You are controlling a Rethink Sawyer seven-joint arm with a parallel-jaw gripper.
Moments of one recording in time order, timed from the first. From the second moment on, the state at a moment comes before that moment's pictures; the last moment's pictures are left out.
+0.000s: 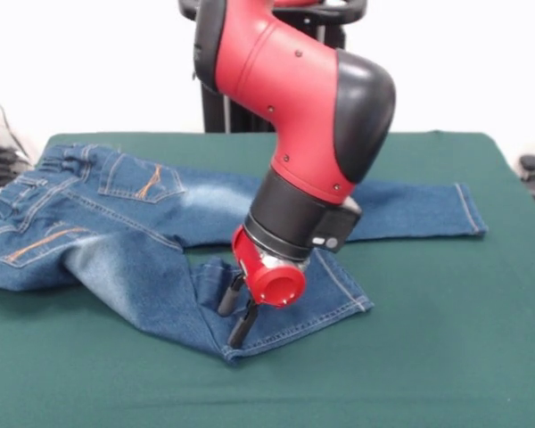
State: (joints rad) arm 0.20 -0.03 -0.60 1.30 0.53 0.17 2.79
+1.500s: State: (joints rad) arm 0.27 0.13 -0.79 1.15 0.77 0.33 2.79
